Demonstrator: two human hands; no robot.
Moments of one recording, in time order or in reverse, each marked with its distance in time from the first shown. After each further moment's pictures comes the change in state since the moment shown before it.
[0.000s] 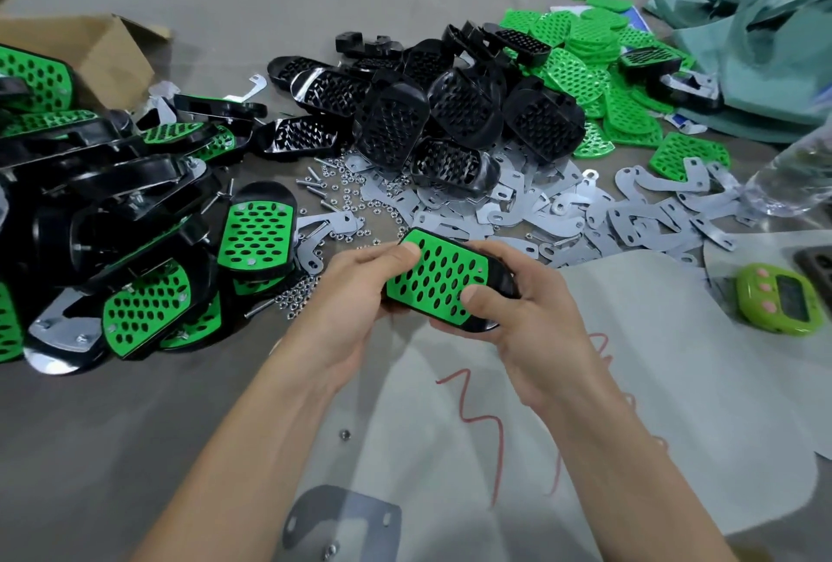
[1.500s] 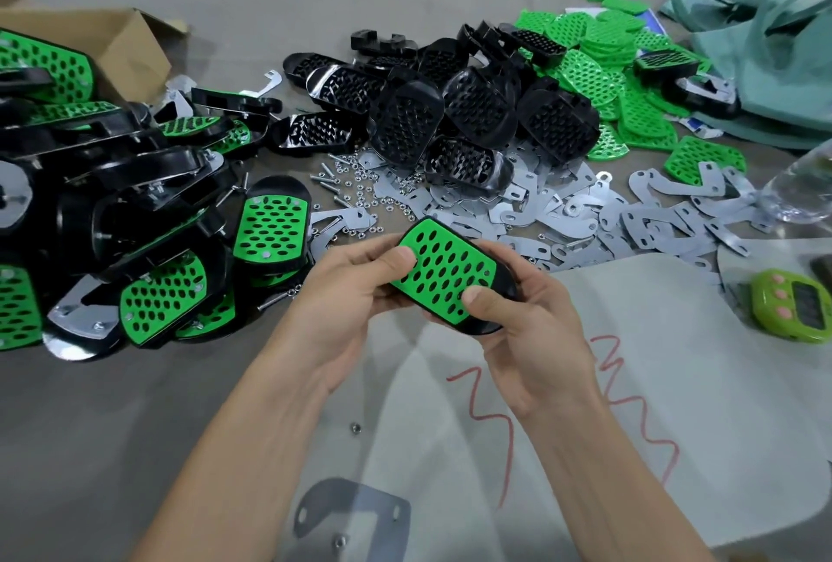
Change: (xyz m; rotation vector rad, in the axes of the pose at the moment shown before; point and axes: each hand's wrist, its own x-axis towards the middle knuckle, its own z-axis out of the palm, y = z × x) left_hand -0.012 0.008 -0.013 -0.026 -0.022 0.047; right_hand -0.006 0.005 0.017 0.266 0.060 0.034
